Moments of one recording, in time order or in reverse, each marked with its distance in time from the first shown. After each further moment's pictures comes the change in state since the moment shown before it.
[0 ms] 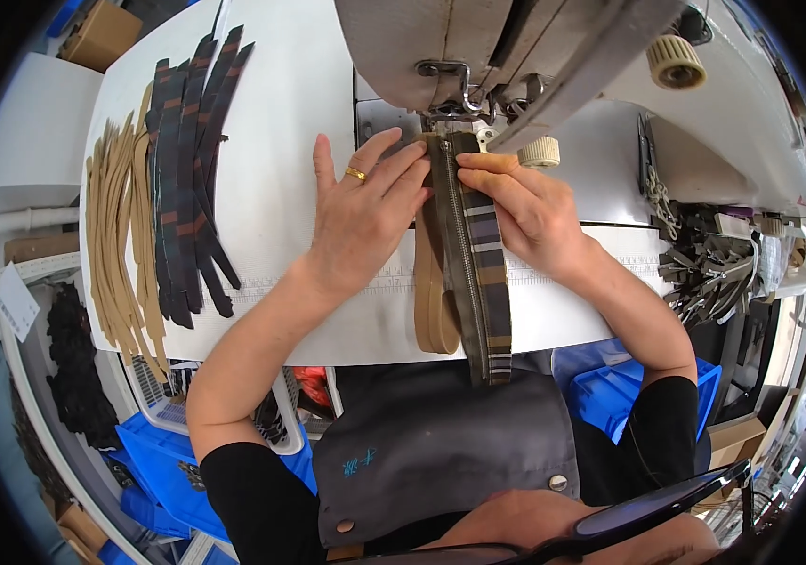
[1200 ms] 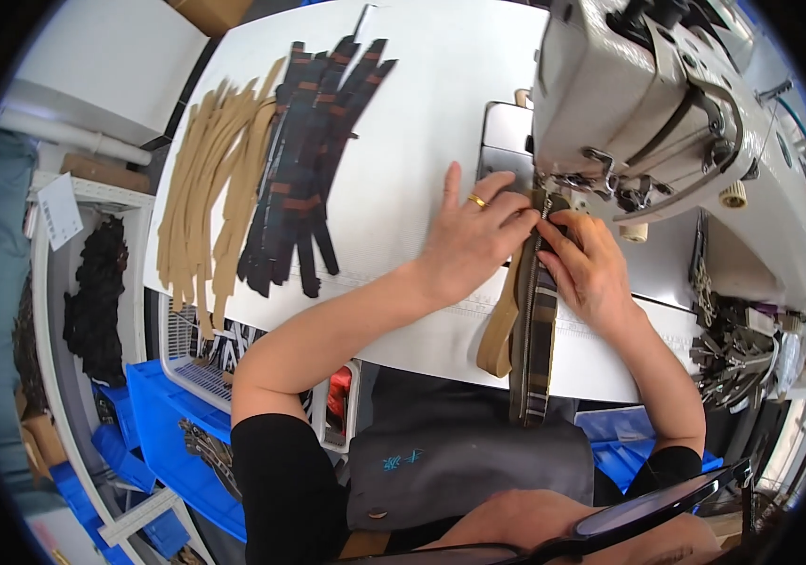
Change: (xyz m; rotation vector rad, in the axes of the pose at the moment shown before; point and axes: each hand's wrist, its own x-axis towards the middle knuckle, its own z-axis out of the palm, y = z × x) left_hand 0.001 -0.005 0.006 0.044 0.050 -0.010; right_hand 0.016 -0.013 0.003 -0.166 -0.152 -0.003
